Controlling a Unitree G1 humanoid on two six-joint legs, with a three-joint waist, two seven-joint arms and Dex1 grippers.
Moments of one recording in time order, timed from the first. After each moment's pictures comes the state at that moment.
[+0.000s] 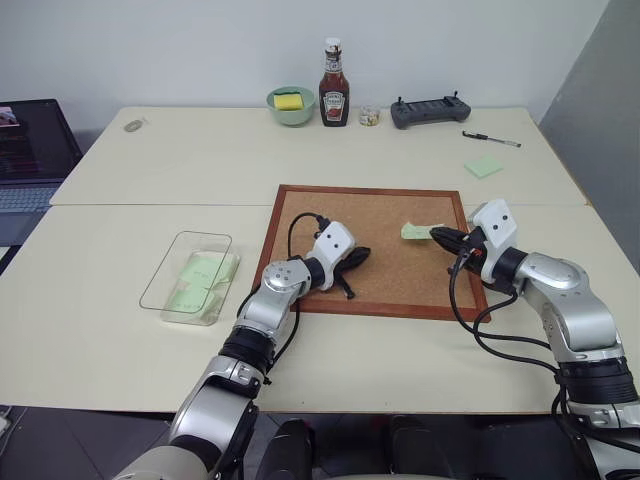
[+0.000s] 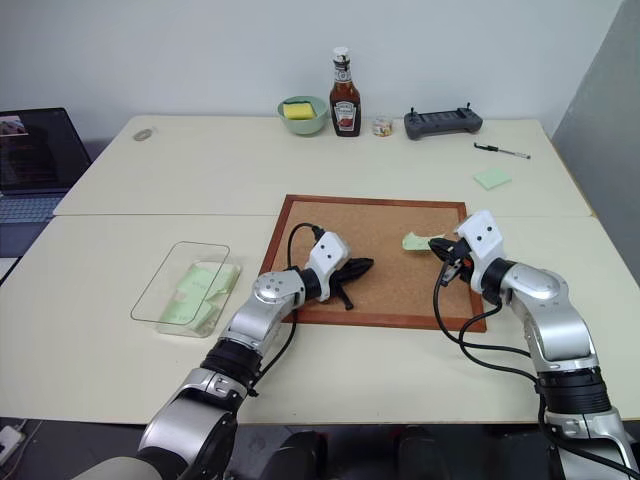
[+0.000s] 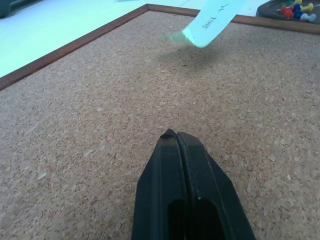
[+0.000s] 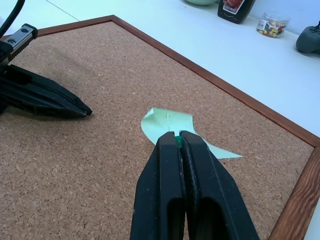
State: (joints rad) left arm -0.63 0.15 -0.19 0.51 -0.01 0.07 -0.71; right arm -0.38 -0.56 -0.02 -0.08 0.23 0.41 0.69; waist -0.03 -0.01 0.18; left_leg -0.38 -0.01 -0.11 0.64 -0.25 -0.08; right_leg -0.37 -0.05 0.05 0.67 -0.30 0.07
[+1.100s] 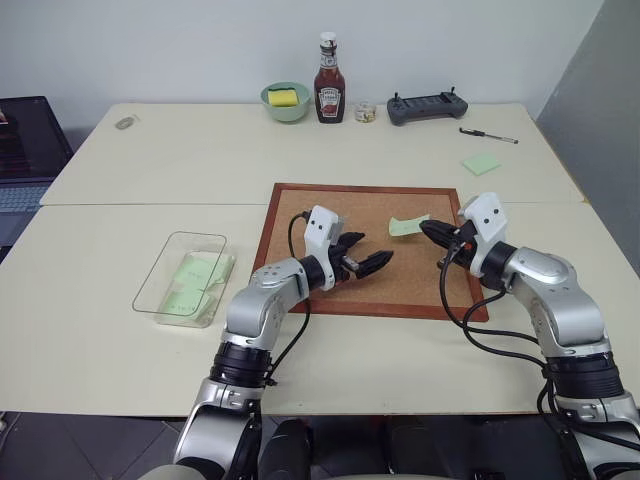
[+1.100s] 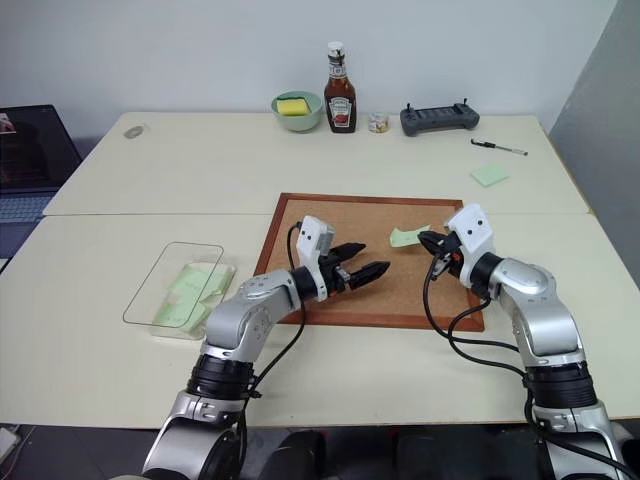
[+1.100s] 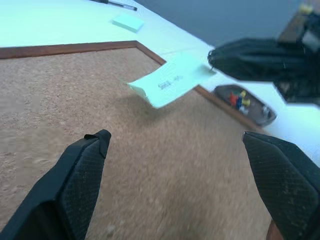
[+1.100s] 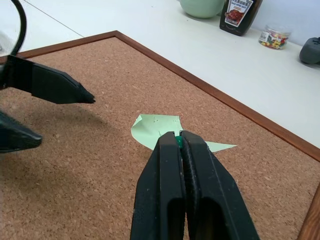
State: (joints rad) left arm -0.54 0.06 -0.06 0.09 -0.36 0.65 -0.63; right arm -0.41 -0.51 -0.01 -0.08 0.23 0.41 0.67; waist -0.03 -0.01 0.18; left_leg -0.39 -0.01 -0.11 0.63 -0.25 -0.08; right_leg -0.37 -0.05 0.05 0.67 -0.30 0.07
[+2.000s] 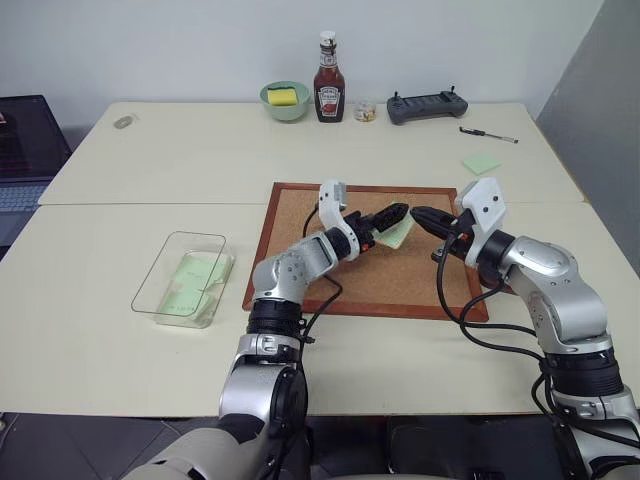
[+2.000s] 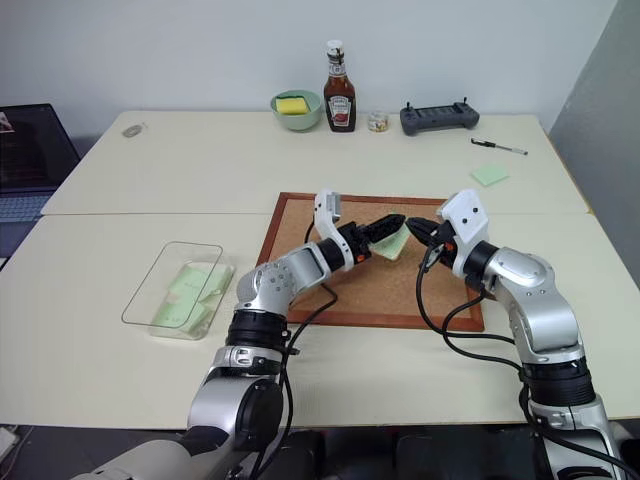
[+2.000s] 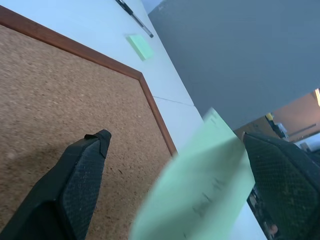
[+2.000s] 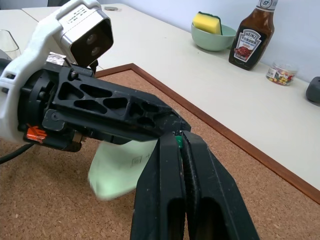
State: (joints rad) left arm -0.82 -0.12 0.23 0.45 -0.58 0.78 -0.41; right arm -0.45 -0.50 -0.01 -0.19 0.26 0.46 0.67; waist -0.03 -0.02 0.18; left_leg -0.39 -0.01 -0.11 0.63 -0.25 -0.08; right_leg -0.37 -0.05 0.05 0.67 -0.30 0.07
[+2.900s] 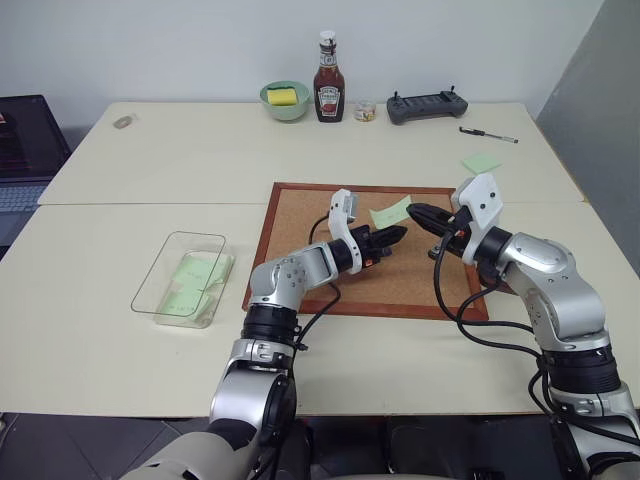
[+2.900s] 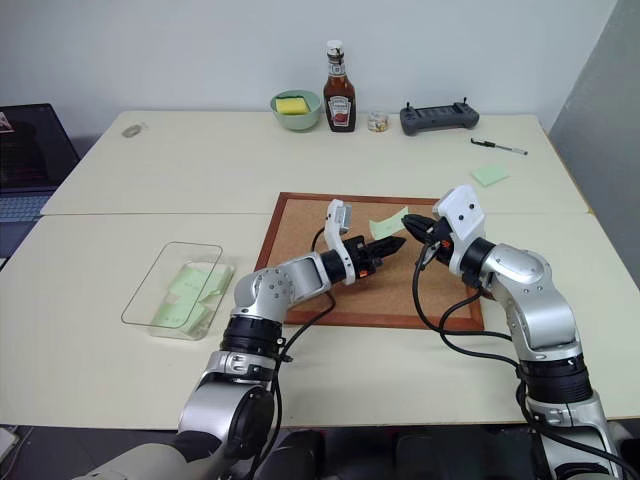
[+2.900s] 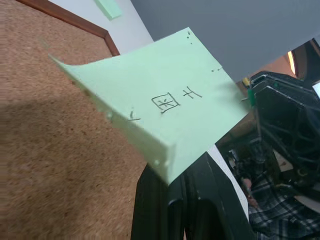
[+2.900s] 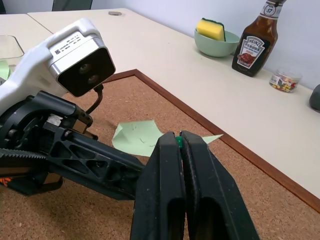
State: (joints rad) left arm -0.76 -0.06 0.12 0.39 -0.62 0.85 -0.53; right arm -0.47 -0.49 0.00 -0.19 0.26 0.47 0.67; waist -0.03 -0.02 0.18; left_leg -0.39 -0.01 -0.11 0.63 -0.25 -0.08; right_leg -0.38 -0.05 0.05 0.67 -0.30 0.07
